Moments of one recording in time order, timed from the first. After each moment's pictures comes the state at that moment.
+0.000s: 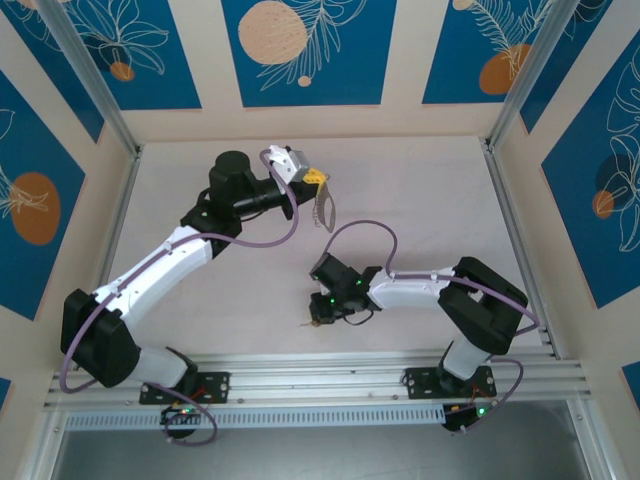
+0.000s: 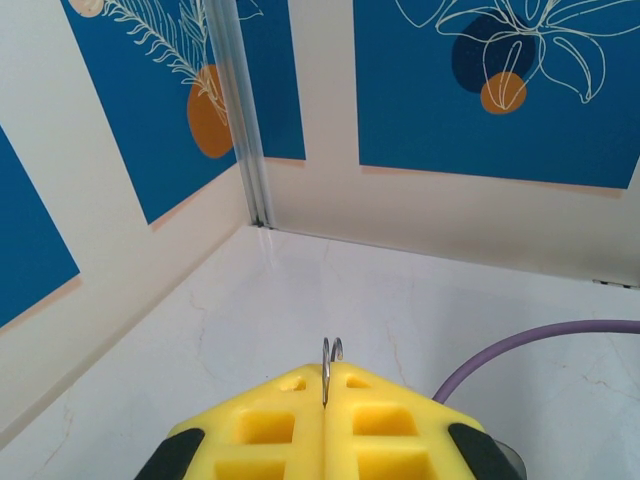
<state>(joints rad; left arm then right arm) -0.57 1.40 1.20 0.09 0.57 0.16 0.96 1.63 0.79 -0.27 -0.20 0.71</state>
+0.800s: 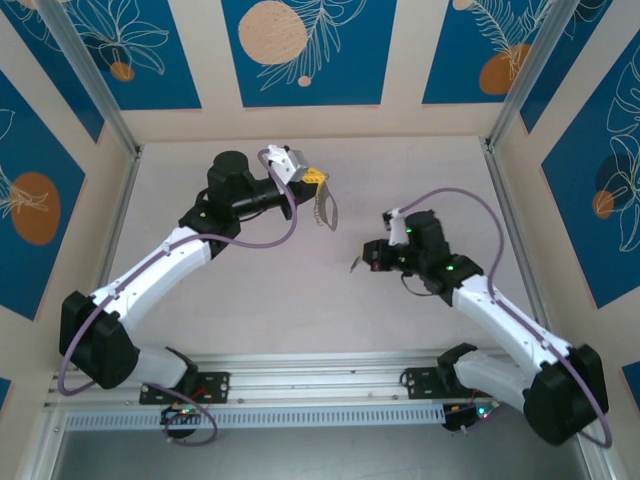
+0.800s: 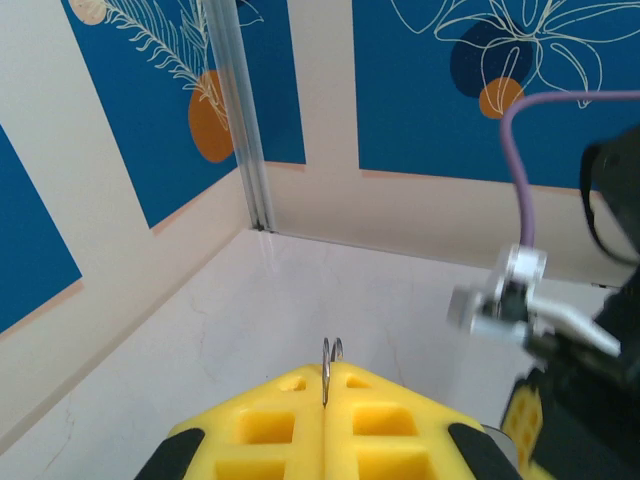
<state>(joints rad) -0.57 1.39 1.20 0.09 0.57 0.16 0.43 1.01 0.70 -0.31 -0.39 0.51</state>
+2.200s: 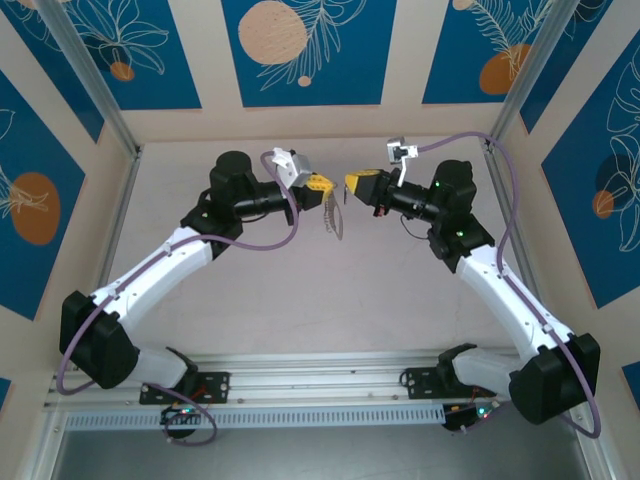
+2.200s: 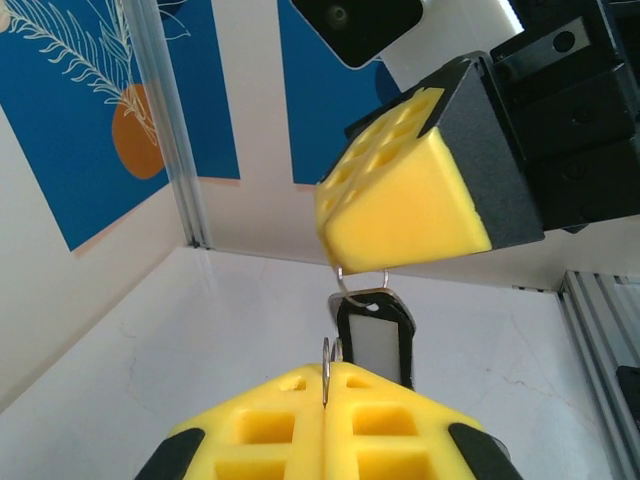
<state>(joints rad) -0.60 1.39 1.21 0.09 0.69 0.13 0.36 1.16 1.02 0.15 -0.75 0.54</state>
